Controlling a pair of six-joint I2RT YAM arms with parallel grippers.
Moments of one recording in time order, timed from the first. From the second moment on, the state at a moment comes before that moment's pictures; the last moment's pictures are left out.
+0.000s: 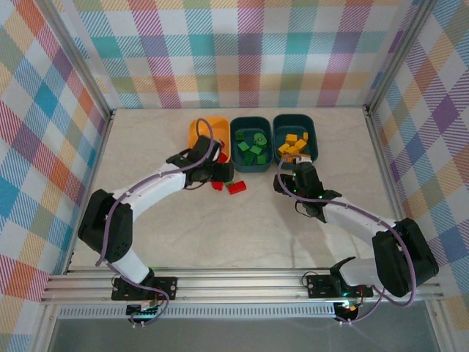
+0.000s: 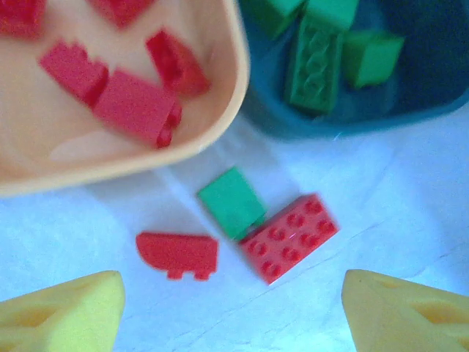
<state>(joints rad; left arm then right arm) -0.57 1.64 1.16 -0.47 -0.05 -0.41 0.49 1.31 0.63 -0.02 0.15 0.50</state>
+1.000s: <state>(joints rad) -0.56 1.83 1.12 -0.36 -0.11 -0.33 0.49 1.31 0.63 -0.02 0.15 0.50</state>
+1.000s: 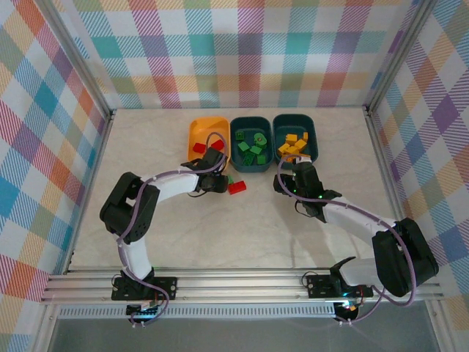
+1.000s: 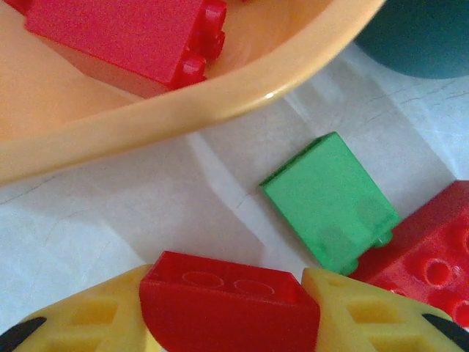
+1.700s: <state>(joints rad) -0.39 2.02 1.63 -0.54 -0.08 -0.41 0.49 1.28 0.63 -0.03 0.13 0.50</state>
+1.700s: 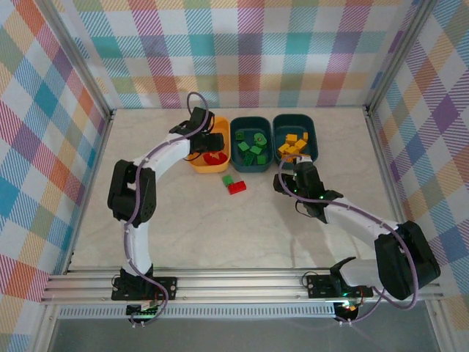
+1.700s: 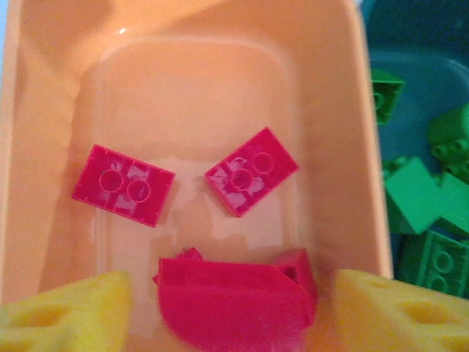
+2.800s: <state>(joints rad) -0.68 2.02 1.43 -0.59 -0.06 -1.07 0.48 1.28 0.63 -0.06 0.20 0.57</state>
